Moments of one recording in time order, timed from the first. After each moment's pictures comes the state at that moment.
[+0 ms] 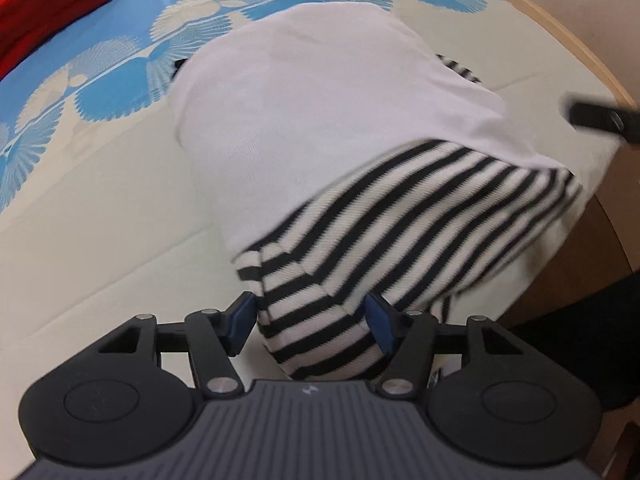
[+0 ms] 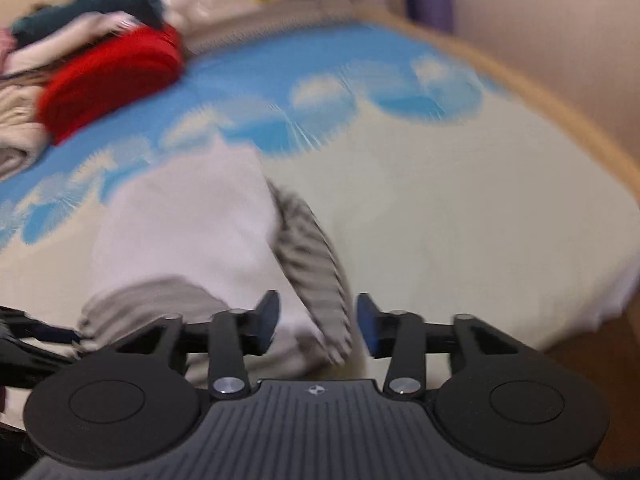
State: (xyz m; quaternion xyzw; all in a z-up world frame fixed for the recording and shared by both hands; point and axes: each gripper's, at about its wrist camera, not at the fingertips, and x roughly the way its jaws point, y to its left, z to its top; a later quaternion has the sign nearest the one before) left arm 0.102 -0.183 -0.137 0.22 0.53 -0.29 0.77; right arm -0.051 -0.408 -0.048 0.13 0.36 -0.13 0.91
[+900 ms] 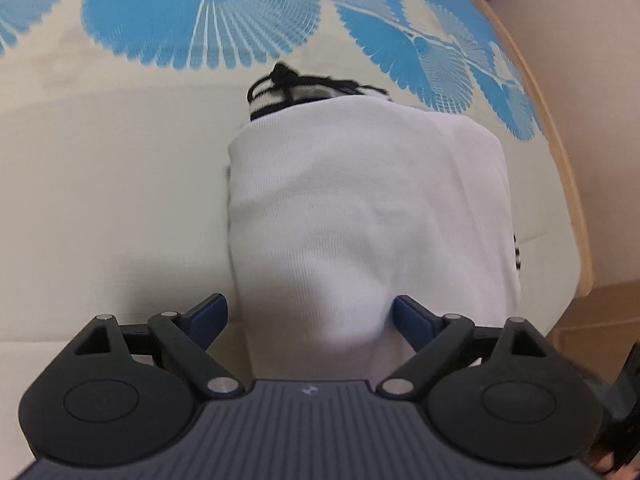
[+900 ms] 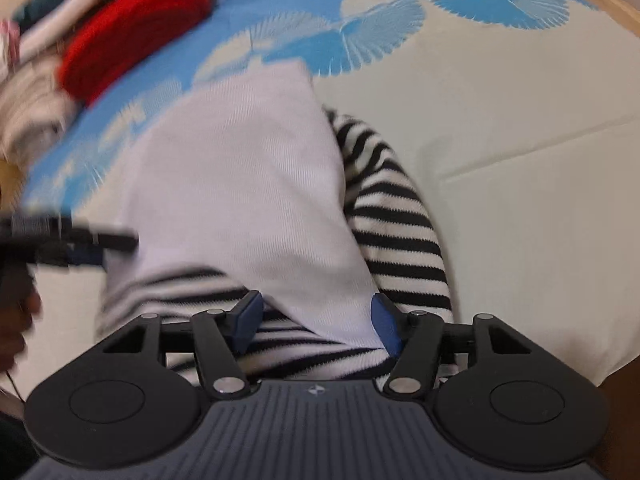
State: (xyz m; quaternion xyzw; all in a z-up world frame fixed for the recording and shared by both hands) left arm 0.269 -0.151 -0.179 -0.05 0.63 -0.28 0.72; right arm 0.025 -0.435 -0.125 0.22 0.48 -0.07 0.84
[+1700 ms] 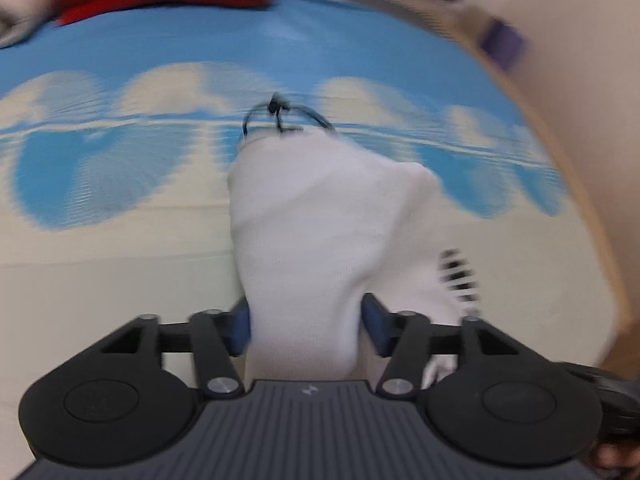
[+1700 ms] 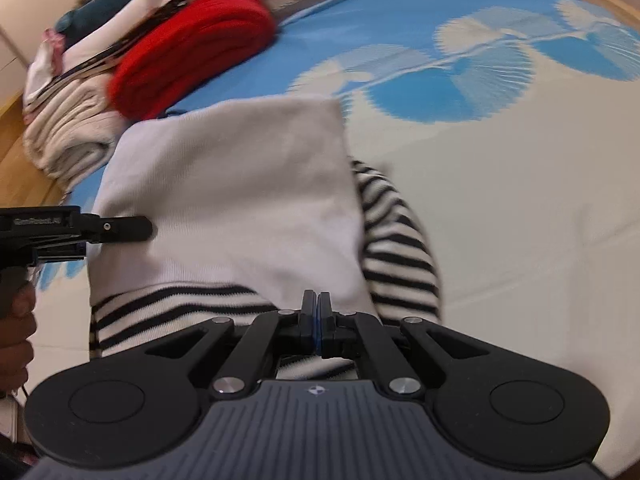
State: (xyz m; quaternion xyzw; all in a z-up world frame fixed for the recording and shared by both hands) left arm 0.304 -0.029 -0.094 0.00 0.52 -0.20 0.83; right arm 0.102 -0.343 -0.088 0.25 0.42 -0.01 0.87
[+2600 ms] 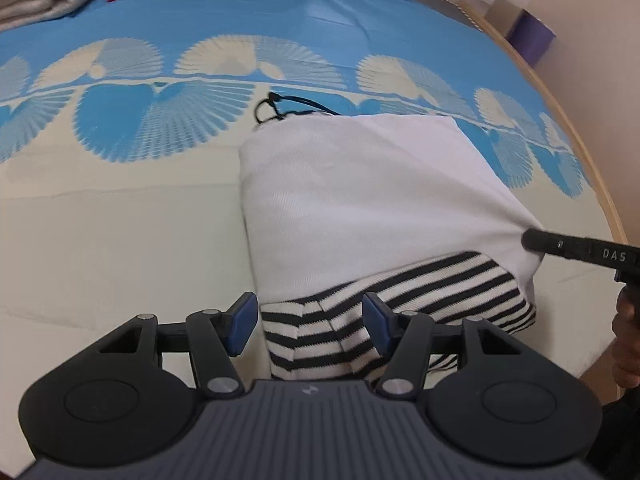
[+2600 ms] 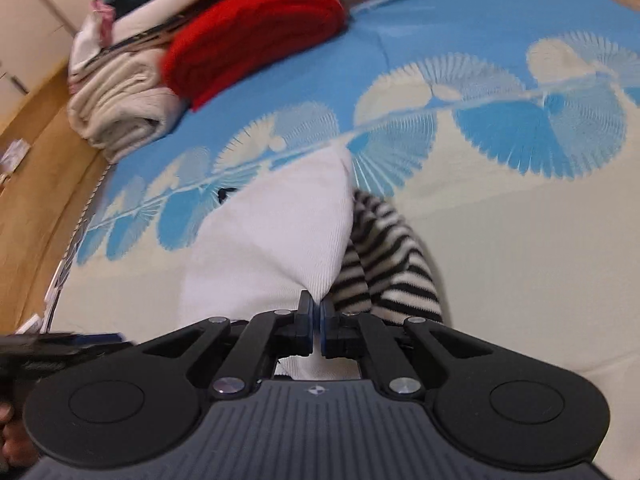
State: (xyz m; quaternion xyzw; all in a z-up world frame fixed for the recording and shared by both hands) left arm 0.234 -0.002 -0.082 0.00 0.54 -0.18 0.82; right arm 0.158 -0.344 -0.048 0.21 0.44 0.07 0.87
